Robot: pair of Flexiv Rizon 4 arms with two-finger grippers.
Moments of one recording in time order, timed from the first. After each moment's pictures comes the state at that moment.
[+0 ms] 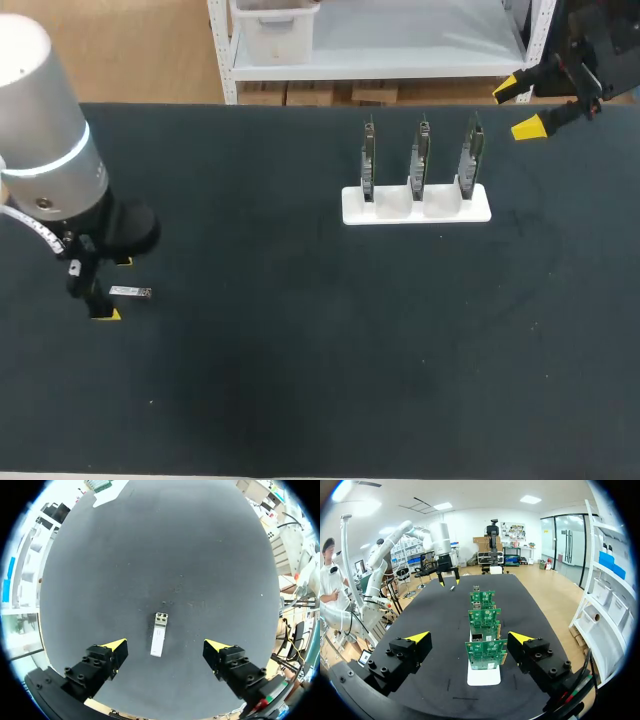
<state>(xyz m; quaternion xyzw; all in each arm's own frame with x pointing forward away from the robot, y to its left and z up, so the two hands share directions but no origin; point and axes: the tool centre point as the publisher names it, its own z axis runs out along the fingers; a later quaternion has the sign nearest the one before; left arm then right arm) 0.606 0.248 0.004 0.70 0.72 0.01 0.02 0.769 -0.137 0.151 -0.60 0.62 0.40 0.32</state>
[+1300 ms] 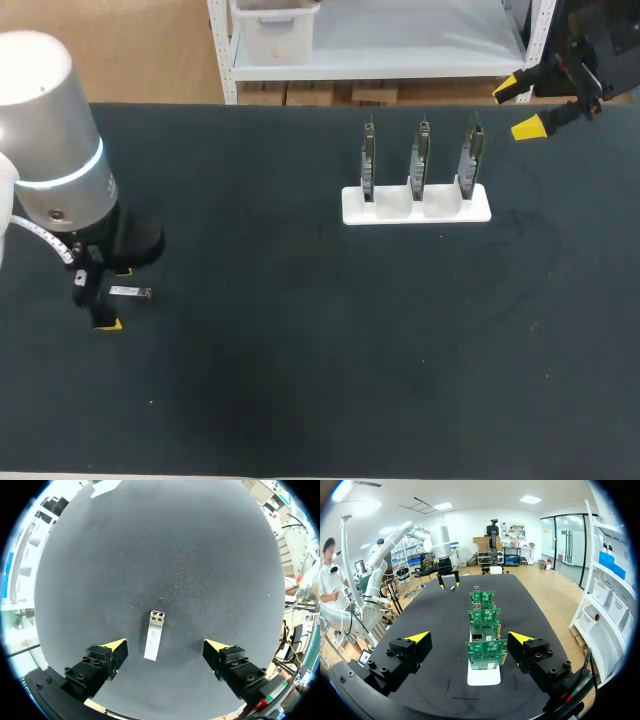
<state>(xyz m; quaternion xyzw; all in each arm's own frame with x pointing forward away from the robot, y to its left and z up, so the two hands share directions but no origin) 0.602 0.252 -0.011 0.69 0.73 0.02 0.00 0.769 -0.137 0.151 -0.60 0.62 0.40 0.32</state>
